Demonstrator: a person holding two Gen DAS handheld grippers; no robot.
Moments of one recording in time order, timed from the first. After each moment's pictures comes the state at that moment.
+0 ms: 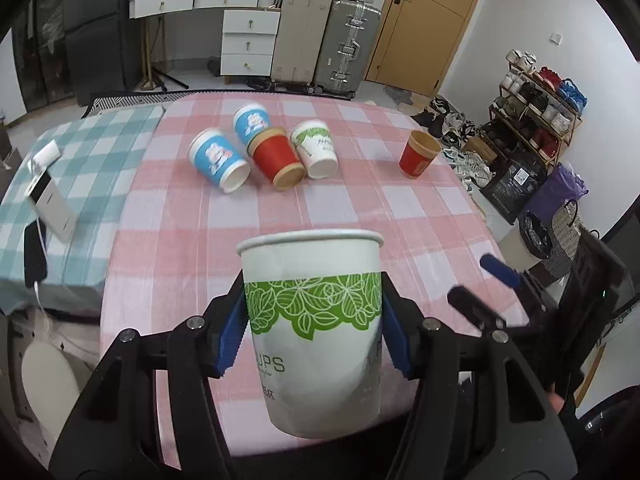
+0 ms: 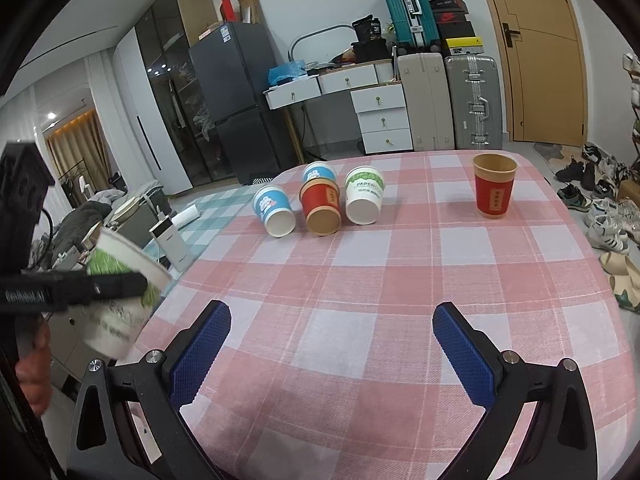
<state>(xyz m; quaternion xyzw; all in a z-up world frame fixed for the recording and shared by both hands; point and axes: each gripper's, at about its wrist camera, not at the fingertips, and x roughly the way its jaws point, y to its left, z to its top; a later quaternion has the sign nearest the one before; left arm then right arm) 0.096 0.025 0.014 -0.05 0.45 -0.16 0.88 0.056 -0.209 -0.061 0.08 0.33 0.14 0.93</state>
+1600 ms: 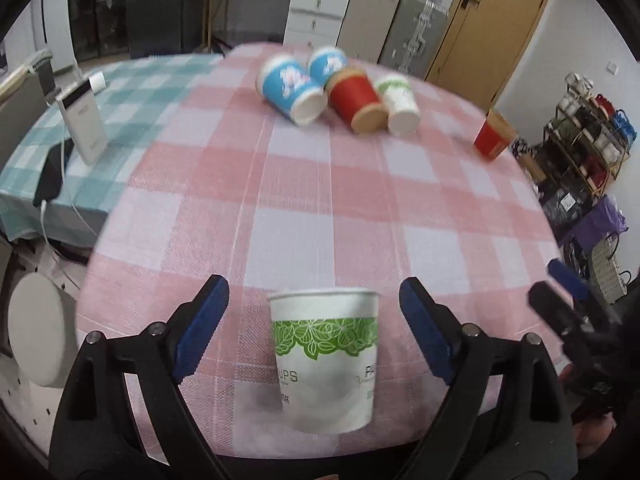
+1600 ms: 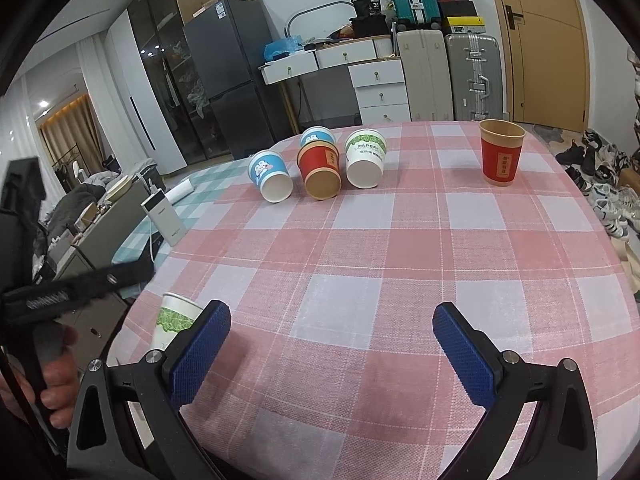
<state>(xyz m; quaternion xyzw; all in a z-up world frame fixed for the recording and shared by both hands) 0.087 0.054 -0.087 -0.08 0.45 -0.06 0.89 0.058 -0.198 -0.085 0.08 0.37 0.14 0.92</state>
